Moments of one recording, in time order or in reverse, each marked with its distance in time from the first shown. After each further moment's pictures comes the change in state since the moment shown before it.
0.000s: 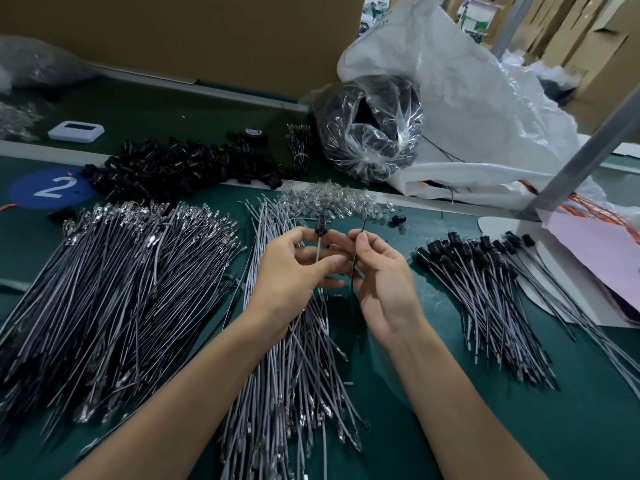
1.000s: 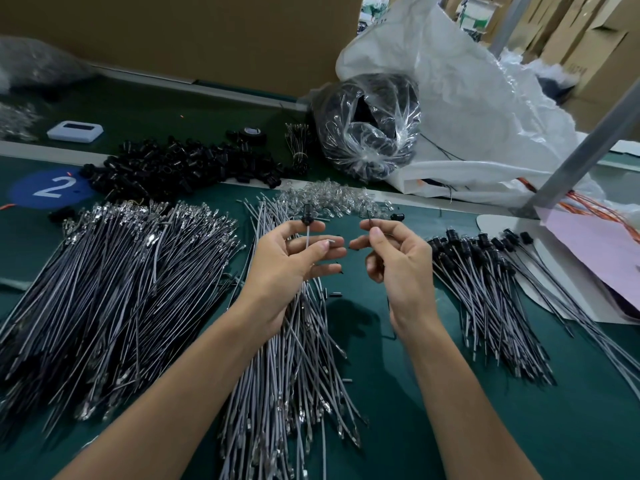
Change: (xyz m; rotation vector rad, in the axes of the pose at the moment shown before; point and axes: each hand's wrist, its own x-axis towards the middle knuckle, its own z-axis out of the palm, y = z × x) left_hand 0.000 0.009 -0.003 -0.189 0.020 -0.038; right_hand 0.002 -0.012 -0.011 -0.433 0.185 -0.267
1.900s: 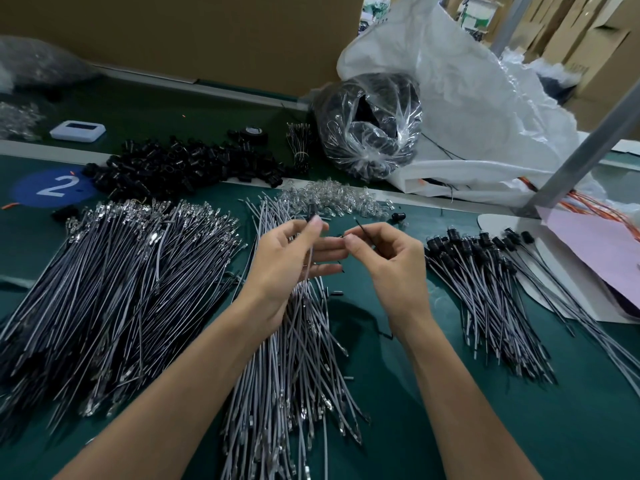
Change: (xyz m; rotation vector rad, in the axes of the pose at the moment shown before) left_hand 0.002 0.002 0.000 -0.014 0.006 -0.036; right_hand 0.000 0.010 0.000 -0.223 -0.077 -0.179
